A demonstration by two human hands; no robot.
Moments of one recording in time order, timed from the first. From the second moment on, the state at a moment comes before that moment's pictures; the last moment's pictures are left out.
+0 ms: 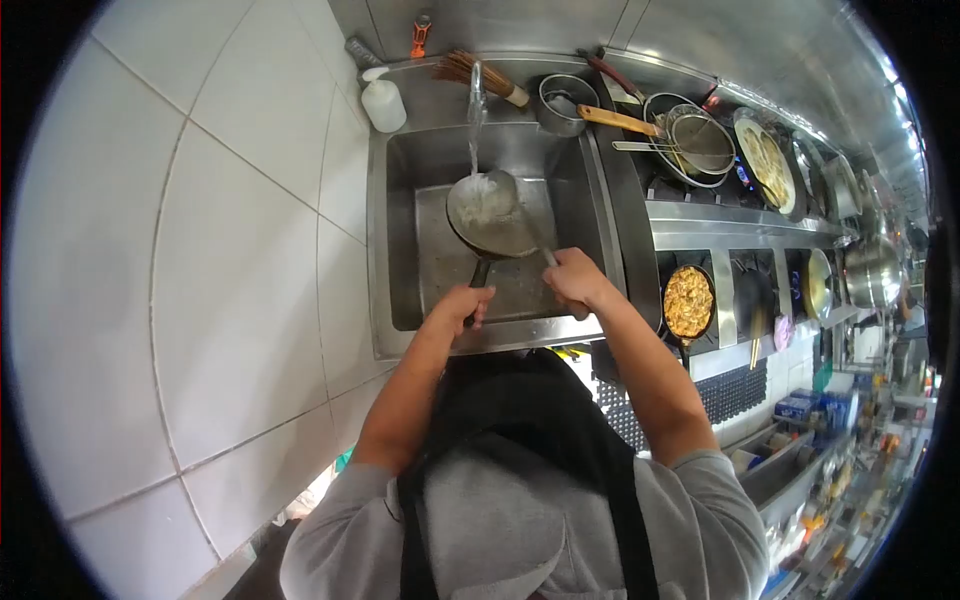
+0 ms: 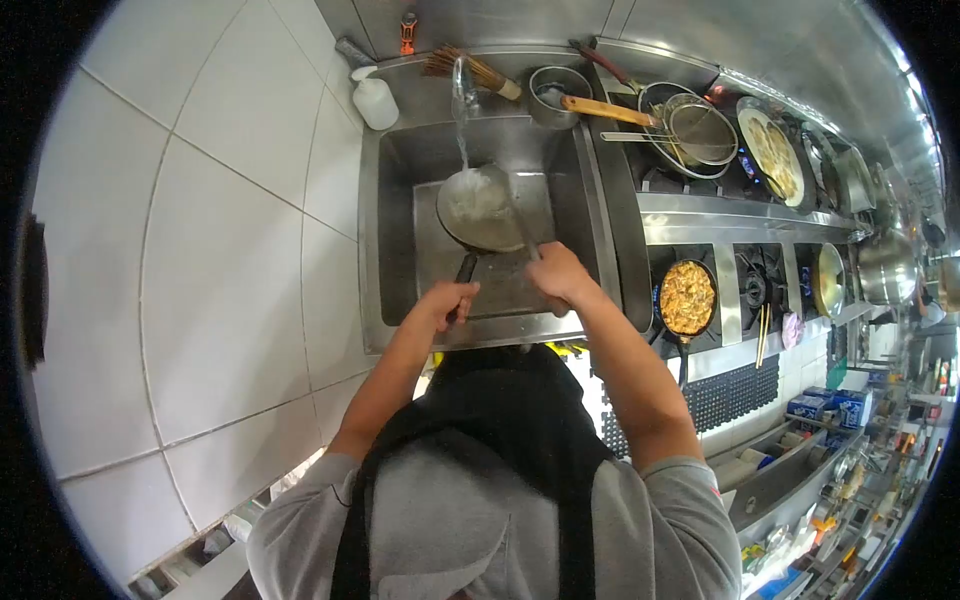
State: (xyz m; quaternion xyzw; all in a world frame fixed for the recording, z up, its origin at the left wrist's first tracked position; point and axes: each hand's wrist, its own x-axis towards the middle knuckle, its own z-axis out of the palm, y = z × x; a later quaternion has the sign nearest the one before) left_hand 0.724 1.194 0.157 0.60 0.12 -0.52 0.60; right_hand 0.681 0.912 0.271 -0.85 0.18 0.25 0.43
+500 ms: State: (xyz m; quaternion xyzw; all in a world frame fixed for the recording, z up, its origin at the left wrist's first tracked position) left_hand 0.622 1.251 0.323 0.99 0.10 0.00 0.08; right_hand 0.716 0.882 0.334 -0.98 0.08 0.04 0.16
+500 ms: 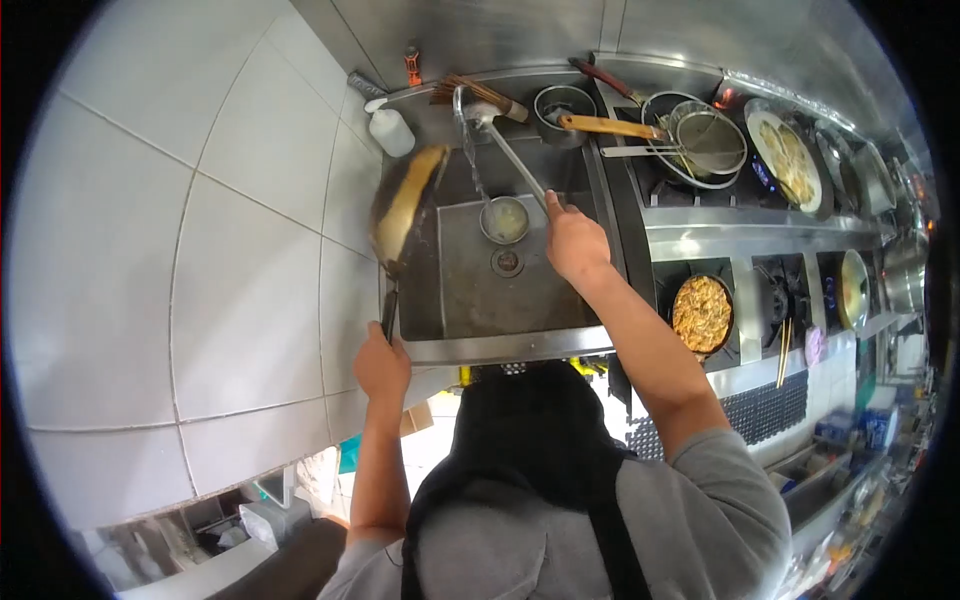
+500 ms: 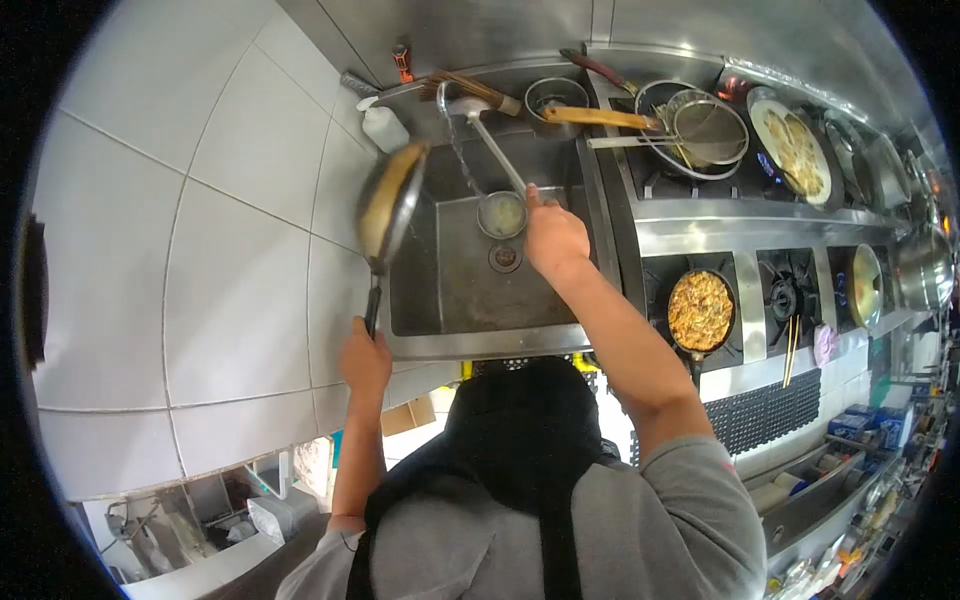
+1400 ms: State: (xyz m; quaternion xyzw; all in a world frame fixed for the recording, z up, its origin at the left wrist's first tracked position) left_hand 0.251 0.963 0.323 0.62 0.10 -0.31 0.72; right_hand 0.118 0.666 0.390 -0.43 0.07 0.16 0.89
